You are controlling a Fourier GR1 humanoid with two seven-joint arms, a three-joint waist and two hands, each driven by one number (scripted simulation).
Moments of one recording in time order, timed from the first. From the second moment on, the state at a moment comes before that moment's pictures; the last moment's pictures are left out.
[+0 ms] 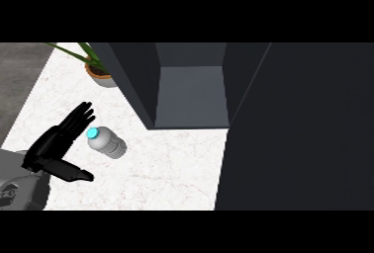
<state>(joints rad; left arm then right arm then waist) -0.19 0.29 0.21 -1.11 0.09 -0.54 -0.19 0.14 -0.11 0.49 -2.49 0.05 -0.09 0.38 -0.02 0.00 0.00</state>
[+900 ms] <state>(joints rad) -0.42 0.31 0.21 -0.46 -0.10 -0.48 -0.65 0.14 -0.16 0.51 -2.49 0.06 -0.14 0.34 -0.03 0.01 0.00</state>
